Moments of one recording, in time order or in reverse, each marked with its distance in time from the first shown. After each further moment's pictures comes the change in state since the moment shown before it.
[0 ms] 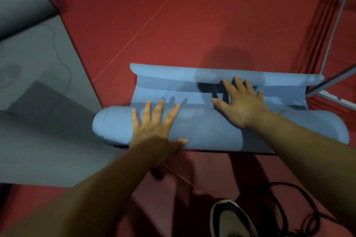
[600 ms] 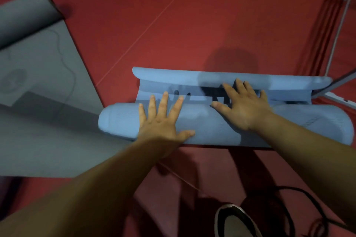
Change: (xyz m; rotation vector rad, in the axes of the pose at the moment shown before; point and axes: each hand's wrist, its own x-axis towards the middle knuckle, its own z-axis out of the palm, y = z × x) left_hand 0.027 0.008 -0.018 0.011 -0.135 -0.013; right_hand 0.003 -0.004 -0.003 -0.076 -0.004 -0.030
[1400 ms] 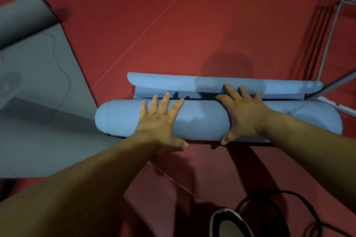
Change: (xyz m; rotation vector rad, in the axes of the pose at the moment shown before) left_hand 0.024 -0.001 -0.013 0.072 -0.137 0.074; right_hand -0.005 0.018 -0.019 -0.223 -0.150 -0.251
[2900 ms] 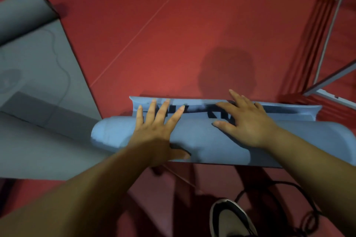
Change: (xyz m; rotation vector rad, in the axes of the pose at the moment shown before) left_hand -0.045 -0.004 0.025 0.004 0.174 0.103; right_hand -0.038 -0.020 0.028 0.322 0.114 0.103
